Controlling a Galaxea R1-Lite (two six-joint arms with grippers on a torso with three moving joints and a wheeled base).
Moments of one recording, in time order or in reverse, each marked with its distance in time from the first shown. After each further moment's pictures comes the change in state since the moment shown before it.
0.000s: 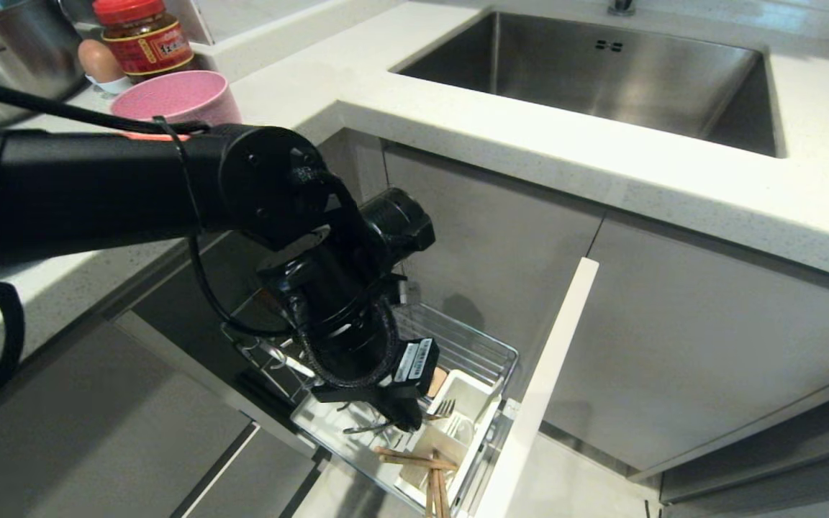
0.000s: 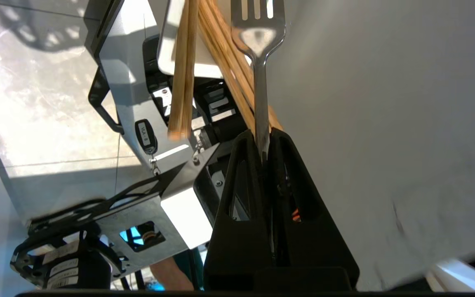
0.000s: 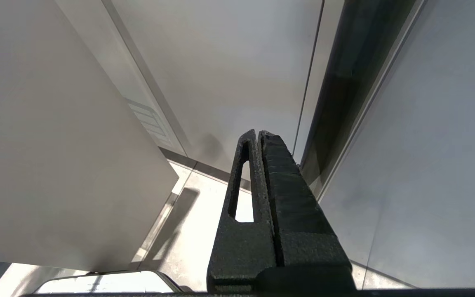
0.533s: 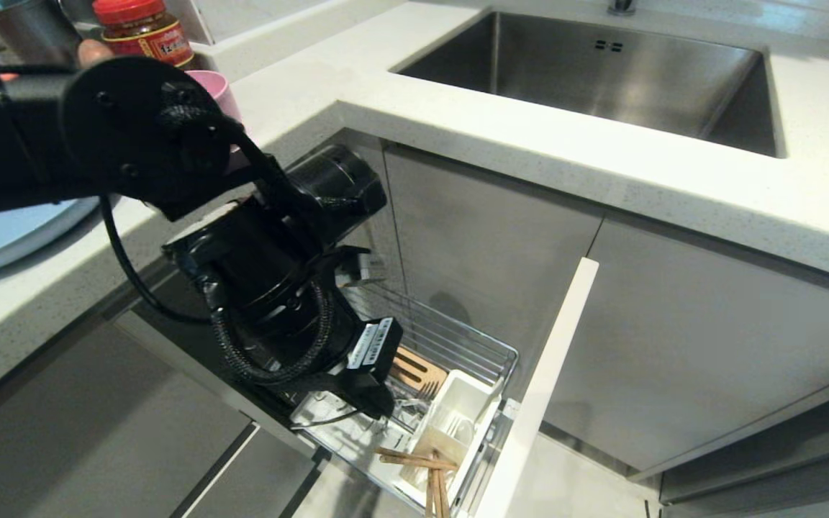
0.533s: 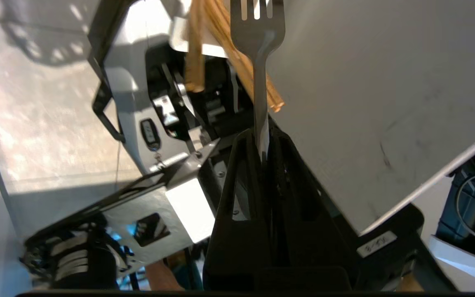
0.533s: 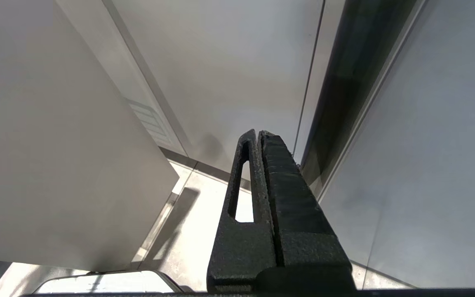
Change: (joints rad) left arm 0.016 -0.140 0.055 0.006 0.005 0.007; right arm 0.000 0.000 0.000 0.000 0.000 0.000
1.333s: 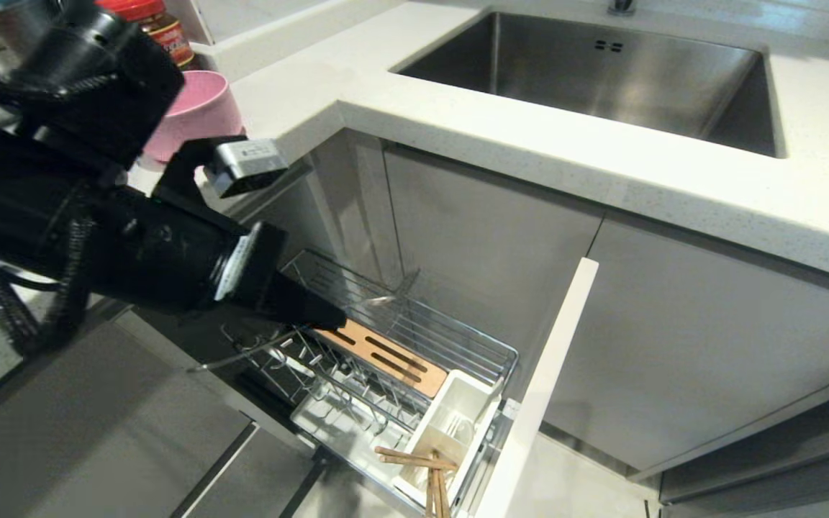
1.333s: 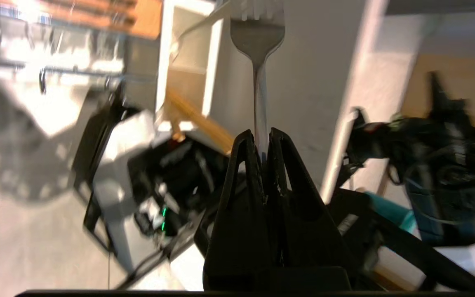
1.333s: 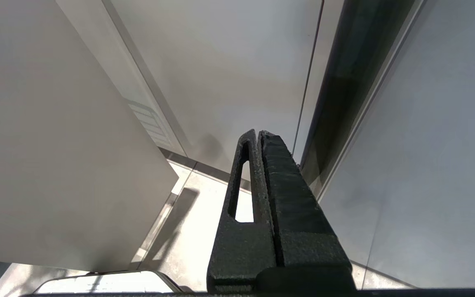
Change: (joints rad) left arm 0.149 -0.311 0.197 -0.296 -0.123 0.163; right arm 0.000 0.000 0.000 0.000 0.000 0.000
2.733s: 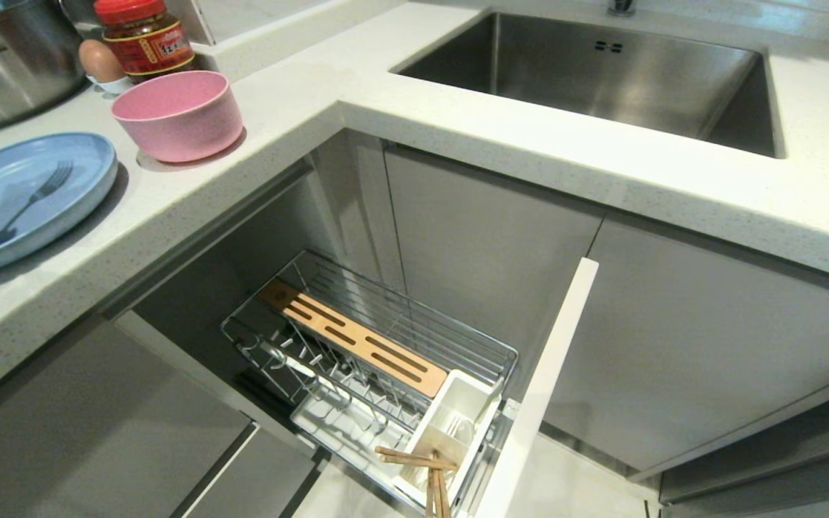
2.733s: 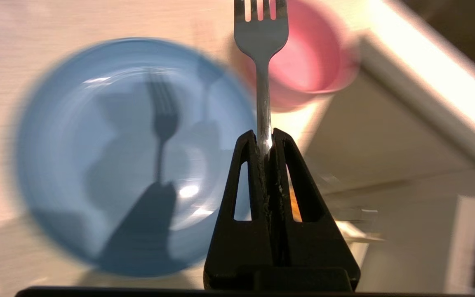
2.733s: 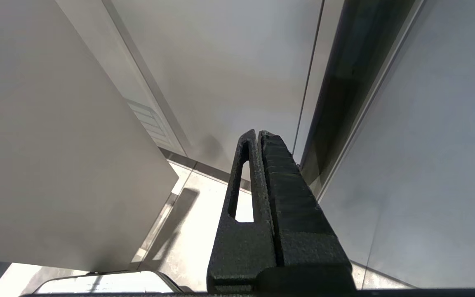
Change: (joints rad) left arm 1.126 -0.237 -0.256 -0.080 -0.395 0.197; right arm 0.000 0.000 0.000 0.000 0.000 0.000
